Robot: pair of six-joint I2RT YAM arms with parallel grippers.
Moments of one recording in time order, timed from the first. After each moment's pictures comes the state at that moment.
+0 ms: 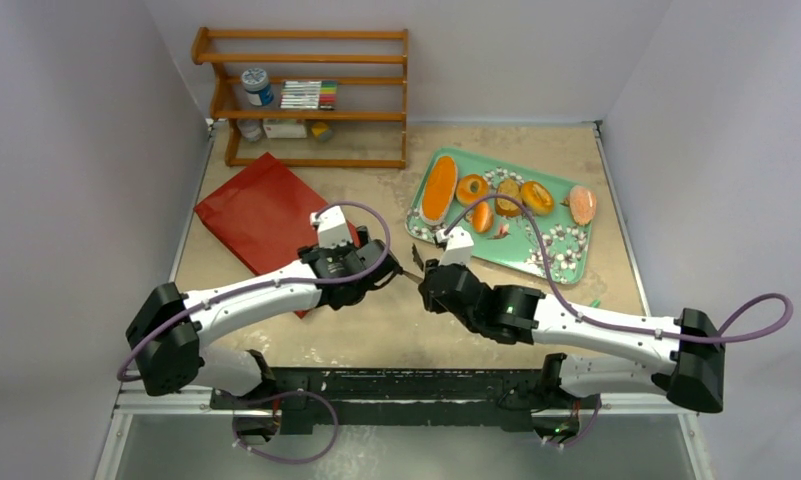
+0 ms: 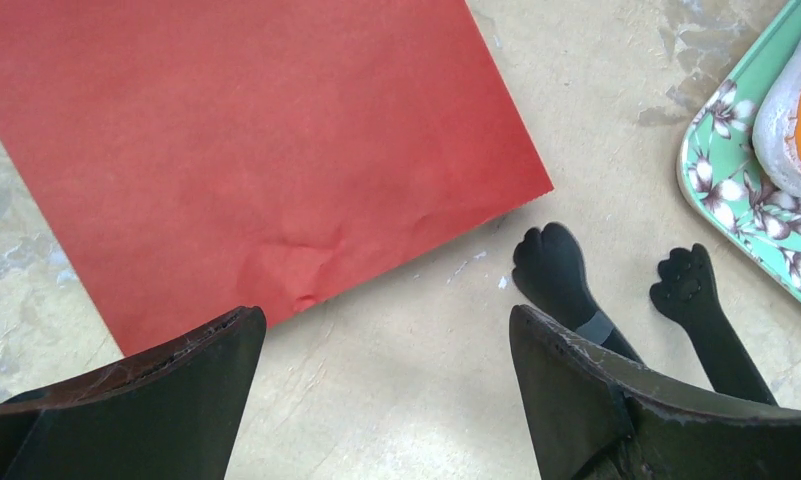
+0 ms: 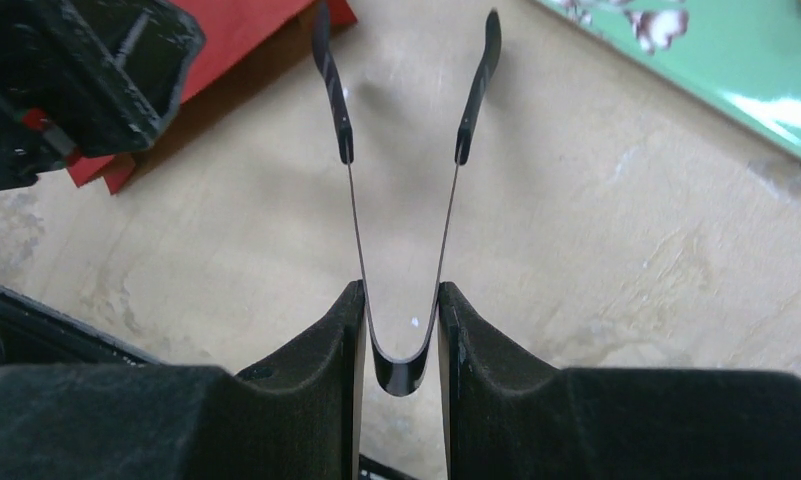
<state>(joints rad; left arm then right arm) -0.96 1.37 0.97 -0.78 -0.89 -1.19 1.18 1.11 0.79 -0.39 0.59 0.73</state>
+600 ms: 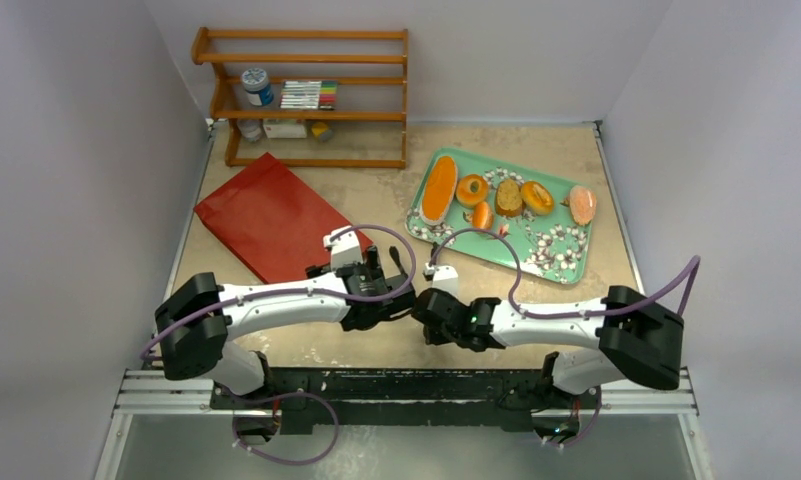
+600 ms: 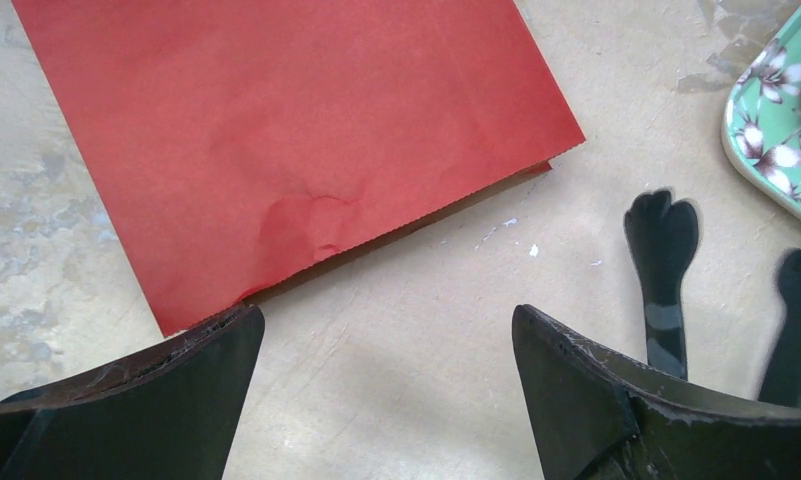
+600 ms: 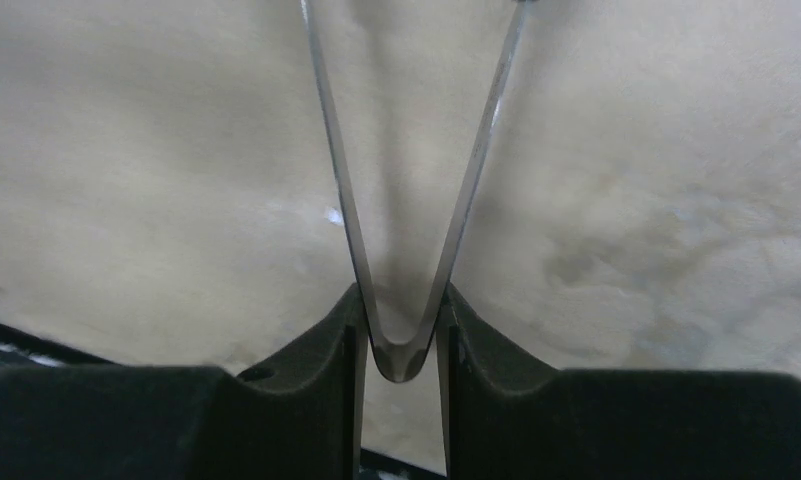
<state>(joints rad) -1.15 1.50 1.02 -1.06 -1.03 -1.54 1.18 1.34 0.62 -0.34 0.37 0.90</state>
